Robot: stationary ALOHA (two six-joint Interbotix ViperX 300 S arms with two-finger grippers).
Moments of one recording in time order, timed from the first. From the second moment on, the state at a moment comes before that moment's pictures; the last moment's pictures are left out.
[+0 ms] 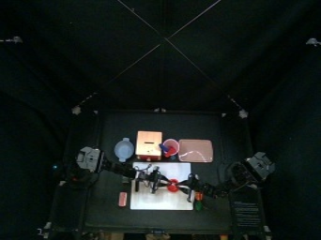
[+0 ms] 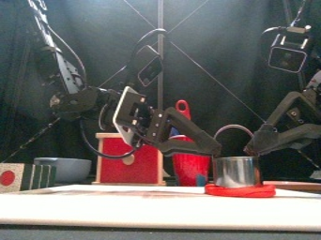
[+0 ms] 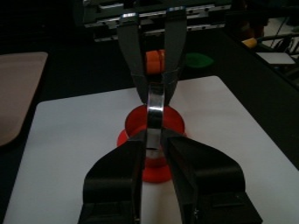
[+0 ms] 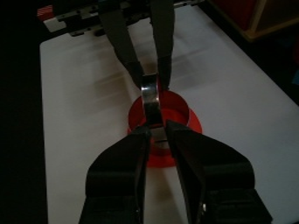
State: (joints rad) left arm -0.11 0.44 0.62 0.10 -0.84 -0.02; right arm 0.59 0.08 1.05 1.07 -0.89 -0.24
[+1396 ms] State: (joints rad) left arm -0.11 0.49 0.61 0.05 -0.80 -0.02; right arm 0.58 0.12 1.03 1.08 -0.83 -0.23
